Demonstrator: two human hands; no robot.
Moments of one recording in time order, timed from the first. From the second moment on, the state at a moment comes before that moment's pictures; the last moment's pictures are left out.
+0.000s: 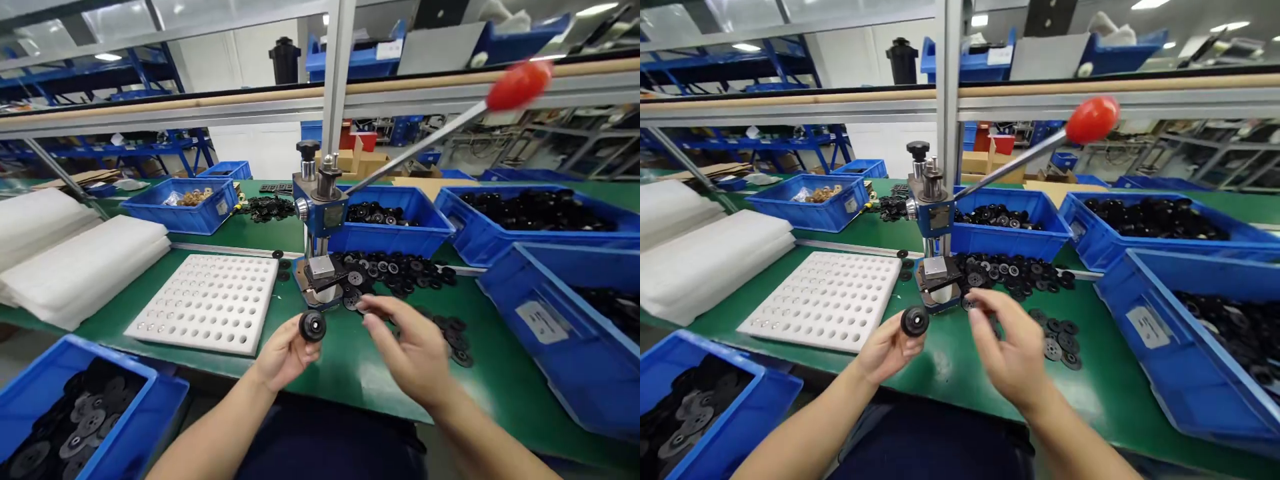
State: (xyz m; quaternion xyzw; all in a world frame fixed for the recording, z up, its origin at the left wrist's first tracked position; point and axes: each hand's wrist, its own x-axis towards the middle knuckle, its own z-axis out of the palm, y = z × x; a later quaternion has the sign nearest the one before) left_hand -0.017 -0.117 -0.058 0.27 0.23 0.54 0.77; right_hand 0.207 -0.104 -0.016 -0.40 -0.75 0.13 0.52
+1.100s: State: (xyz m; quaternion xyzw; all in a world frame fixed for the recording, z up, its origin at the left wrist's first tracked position) left_hand -0.025 -0.138 -0.091 0.34 0.38 0.49 0.70; right_hand 0.163 -0.117 -0.047 -0.41 -0.71 0.45 0.35
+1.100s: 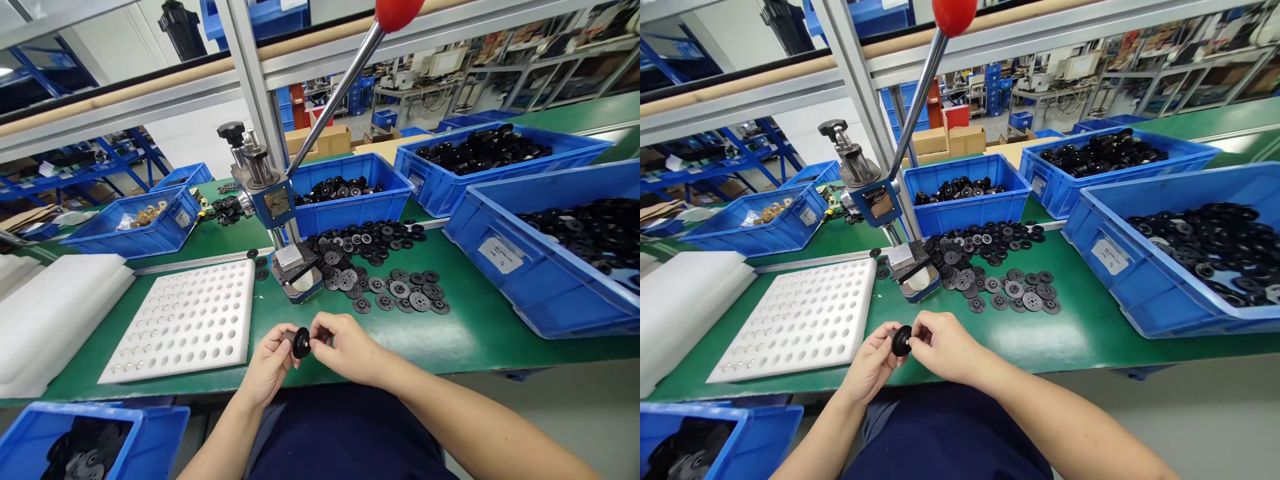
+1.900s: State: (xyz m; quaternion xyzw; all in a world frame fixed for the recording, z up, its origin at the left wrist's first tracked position) left_hand -0.022 -0.128 -0.088 0.27 0.32 0.45 0.79; right_hand 0.174 -0.119 -0.057 -0.41 -0.72 0.41 0.37
